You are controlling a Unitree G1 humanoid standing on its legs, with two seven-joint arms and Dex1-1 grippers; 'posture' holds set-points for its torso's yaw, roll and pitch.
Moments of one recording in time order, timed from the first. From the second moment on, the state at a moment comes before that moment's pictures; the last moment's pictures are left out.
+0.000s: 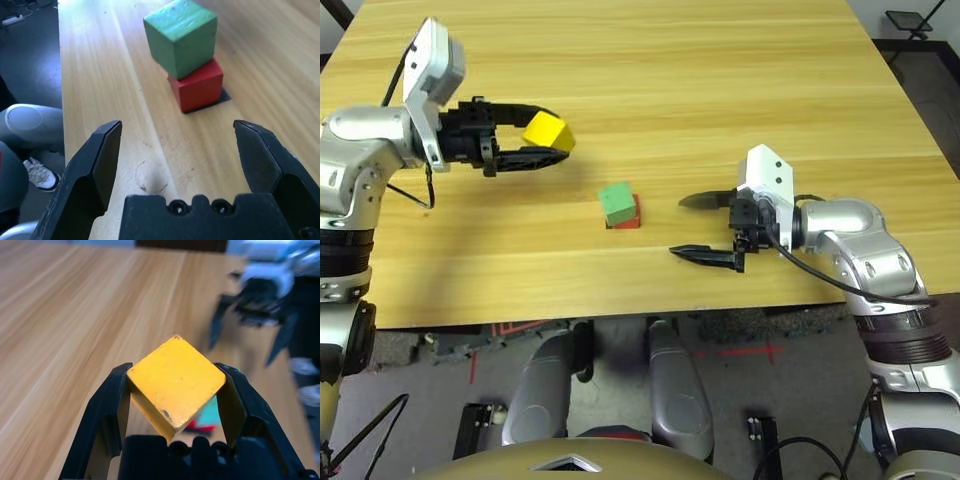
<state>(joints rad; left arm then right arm) -0.84 0.67 -0.04 -0.18 -0.52 0.70 -1.11 -0.40 -0.79 0.02 -0.14 0.46 0.41 1.23</state>
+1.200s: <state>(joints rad) -0.76 0.54 -0.26 -0.25 -0.44 0.66 -0.99 -0.39 -0.76 0.02 -0.14 0.45 0.40 1.18</state>
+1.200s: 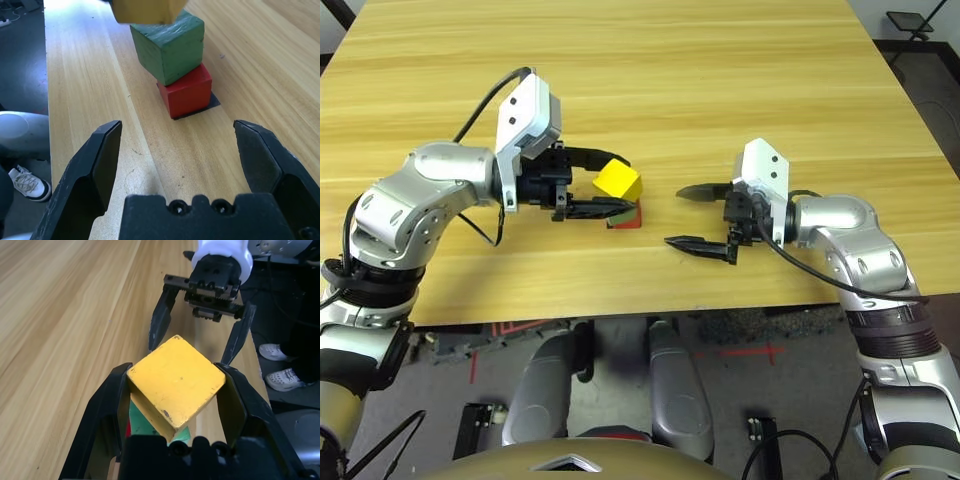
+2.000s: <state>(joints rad) -0.77 0.51 -0.27 -0.19 -0.40 0.63 -1.02 -0.39 -0.76 0.02 -0.15 0.45 0.40 1.17</state>
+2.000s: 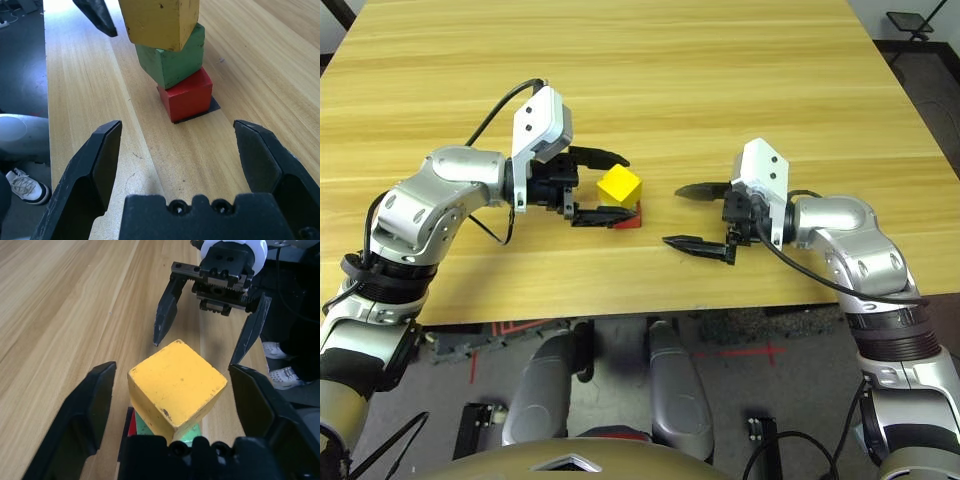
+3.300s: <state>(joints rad) -0.58 0.59 0.15 0.02 -0.23 0.60 -0.47 -0.52 -0.70 -0.16 0.13 0.37 0.32 0.86</state>
